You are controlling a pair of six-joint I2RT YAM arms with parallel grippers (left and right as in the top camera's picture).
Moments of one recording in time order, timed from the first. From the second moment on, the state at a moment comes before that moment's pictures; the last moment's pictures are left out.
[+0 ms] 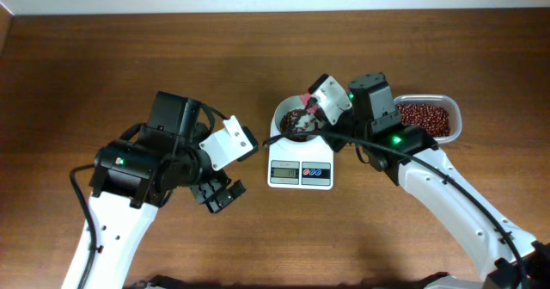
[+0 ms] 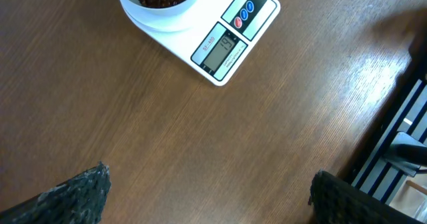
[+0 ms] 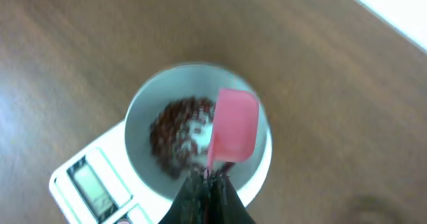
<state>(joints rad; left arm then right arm) -0.28 1.21 1.31 -1.28 0.30 0.66 0.42 1.48 1.05 -0.35 -0.21 -0.33</state>
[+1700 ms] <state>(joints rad) -0.28 1.21 1.31 -1.27 0.30 0.66 -0.52 1.64 1.05 -0.64 -0.74 -0.03</state>
